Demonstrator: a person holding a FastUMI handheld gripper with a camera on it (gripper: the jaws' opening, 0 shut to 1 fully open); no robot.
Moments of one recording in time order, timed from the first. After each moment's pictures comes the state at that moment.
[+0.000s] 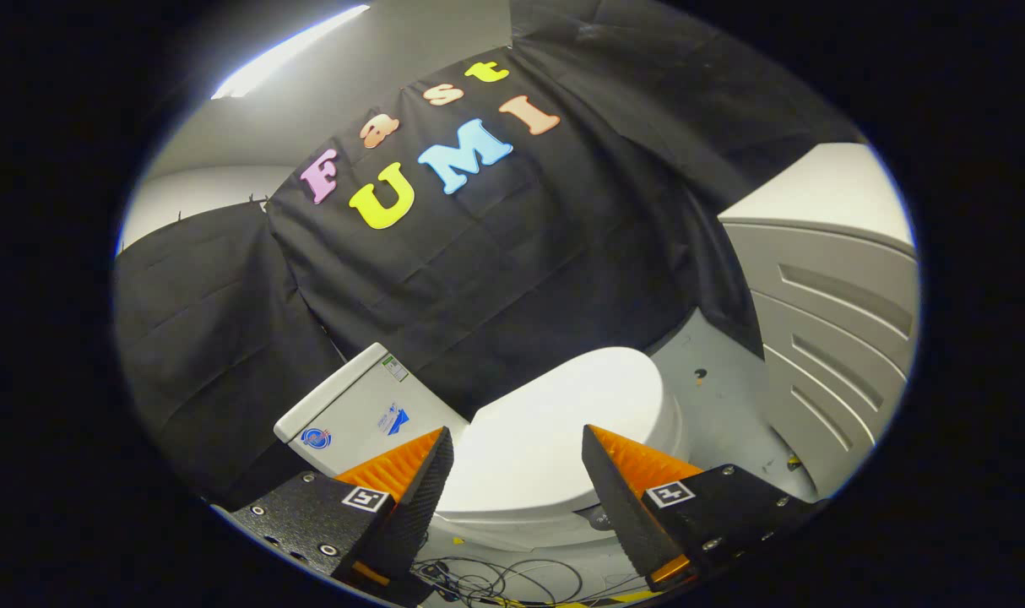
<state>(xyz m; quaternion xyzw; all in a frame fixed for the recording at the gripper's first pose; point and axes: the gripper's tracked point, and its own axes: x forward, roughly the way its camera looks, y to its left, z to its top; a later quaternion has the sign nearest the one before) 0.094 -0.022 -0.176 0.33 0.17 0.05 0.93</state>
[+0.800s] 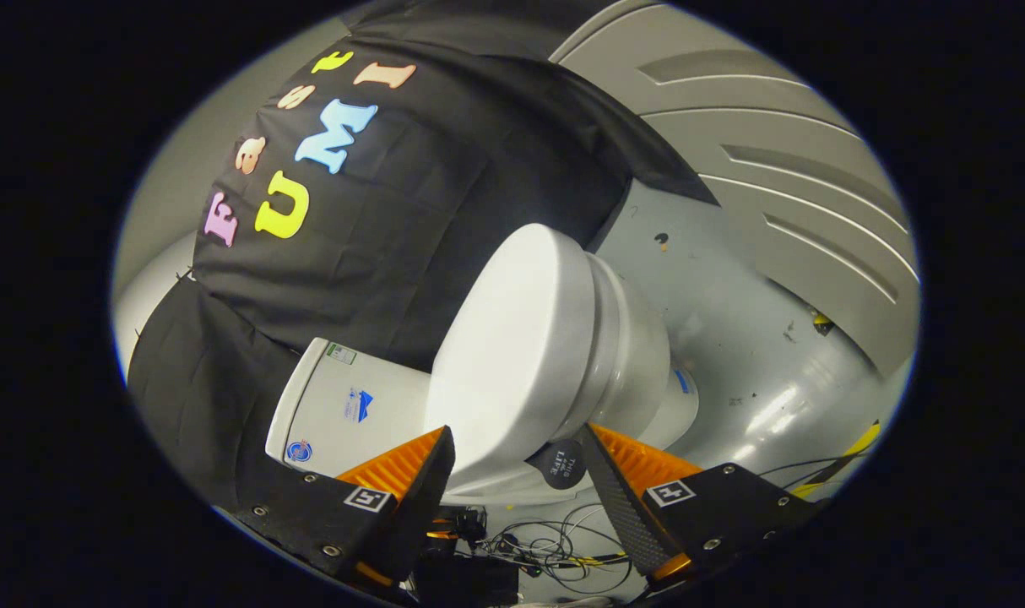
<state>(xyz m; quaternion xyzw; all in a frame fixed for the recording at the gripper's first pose) 0.094 -0.029 -0.305 0.48 0.30 0.01 0.83</state>
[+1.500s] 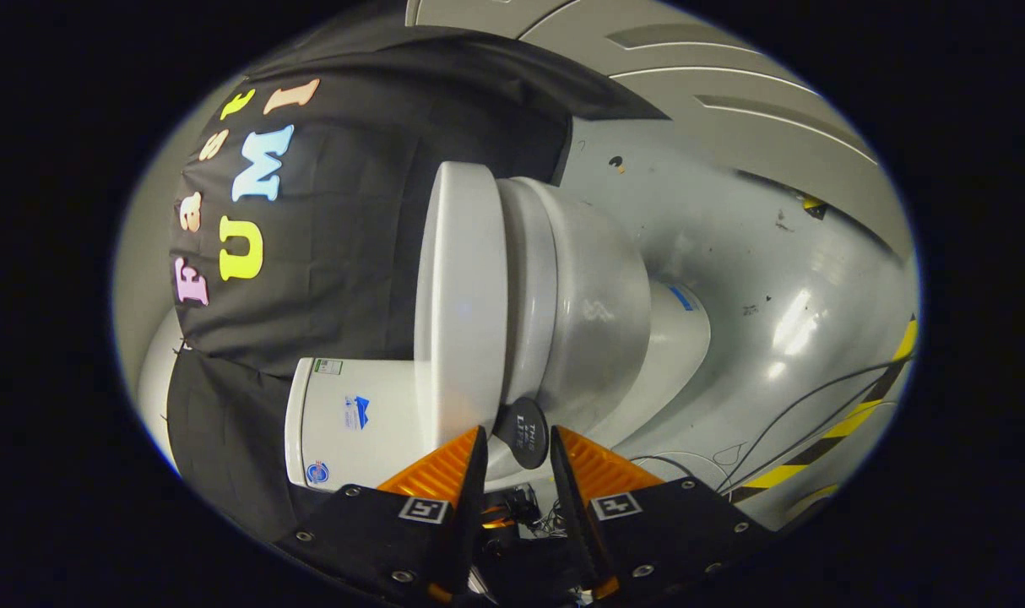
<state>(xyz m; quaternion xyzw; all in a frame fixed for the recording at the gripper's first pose) 0.090 0.005 -0.353 0.59 0.34 0.00 0.74</state>
